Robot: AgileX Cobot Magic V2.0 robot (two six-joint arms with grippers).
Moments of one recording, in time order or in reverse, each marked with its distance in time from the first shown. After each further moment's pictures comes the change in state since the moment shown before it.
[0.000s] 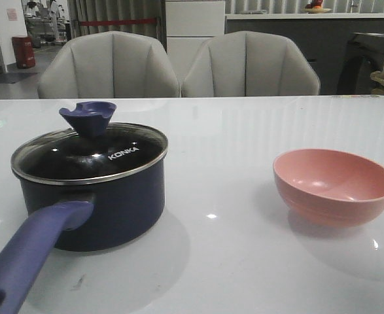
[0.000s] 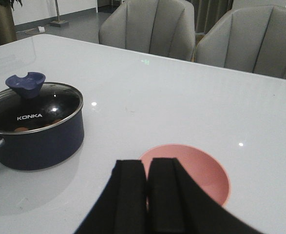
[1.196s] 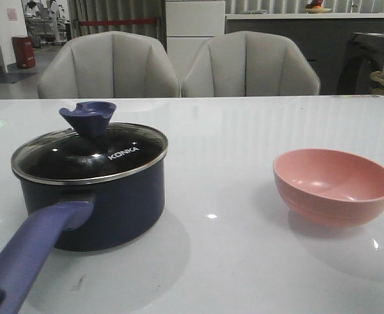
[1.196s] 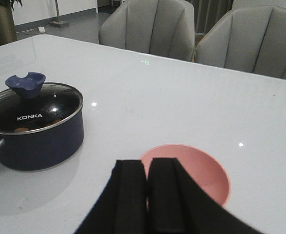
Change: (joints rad) left arm 0.293 -0.127 0.296 0.029 -0.298 -0.097; right arm 0.000 -0.002 0.000 0.000 0.000 0.000
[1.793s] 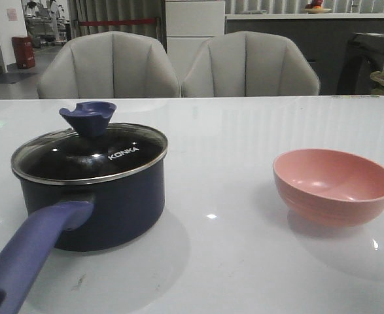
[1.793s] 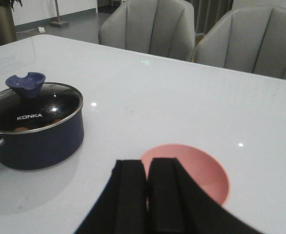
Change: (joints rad) left arm 0.000 0.000 0.000 0.000 0.000 0.000; right arm 0.000 0.000 0.008 0.000 -0.005 0.000
